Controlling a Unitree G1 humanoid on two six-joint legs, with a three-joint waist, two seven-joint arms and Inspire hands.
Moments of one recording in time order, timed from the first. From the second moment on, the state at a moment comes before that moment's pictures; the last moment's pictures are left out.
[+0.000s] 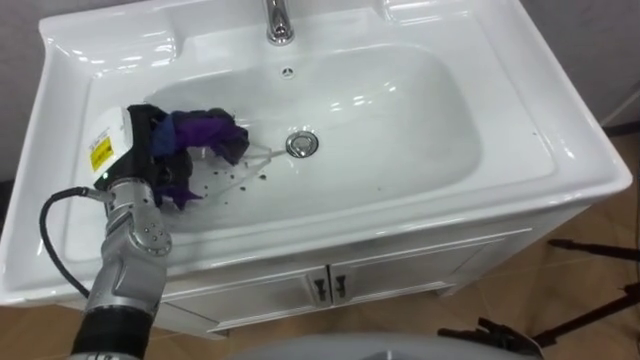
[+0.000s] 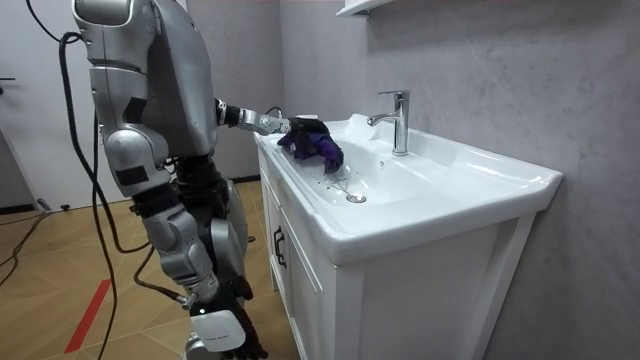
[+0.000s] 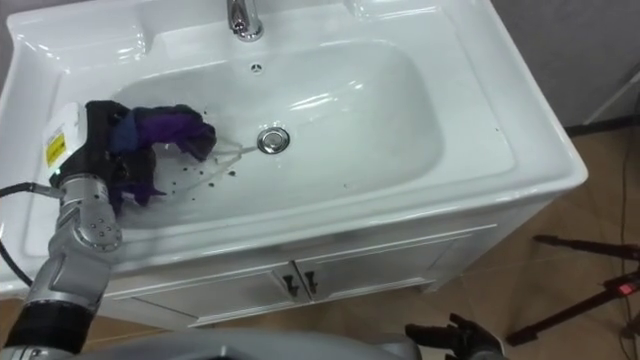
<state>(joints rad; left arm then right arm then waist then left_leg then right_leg) 0.04 0.26 0.02 0.33 0.67 0.13 0.31 0.13 -0.26 -0.02 1.17 0.26 0.05 0.13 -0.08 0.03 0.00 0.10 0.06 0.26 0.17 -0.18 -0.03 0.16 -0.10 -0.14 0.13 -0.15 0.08</state>
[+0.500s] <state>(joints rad) 0.03 0.26 0.00 0.38 0.70 0.14 0.26 0.12 -0.27 -0.02 1.18 0.27 0.06 0.12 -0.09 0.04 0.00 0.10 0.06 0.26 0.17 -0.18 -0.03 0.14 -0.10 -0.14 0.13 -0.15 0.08</state>
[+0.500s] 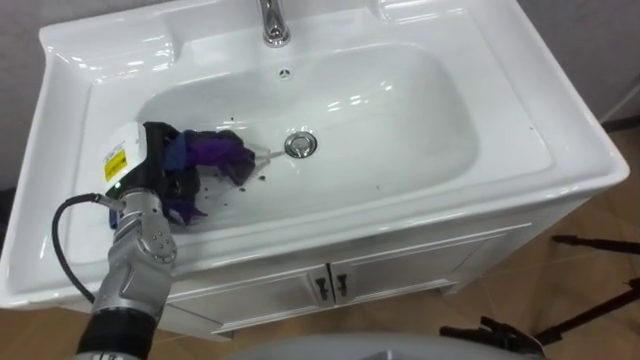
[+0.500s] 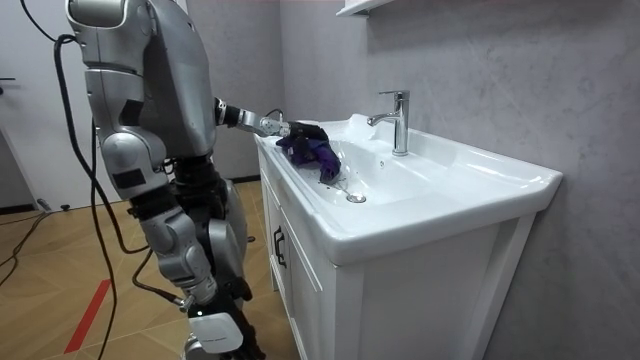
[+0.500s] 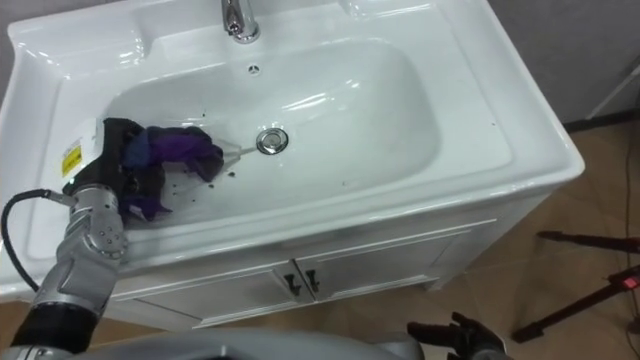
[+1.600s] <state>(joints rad) -0.30 0.34 0.04 0.70 0.47 0.33 -0.22 0.10 -0.27 -0.12 1.13 0.19 0.15 0.13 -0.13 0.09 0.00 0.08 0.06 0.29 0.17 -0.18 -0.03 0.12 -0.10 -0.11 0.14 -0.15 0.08</state>
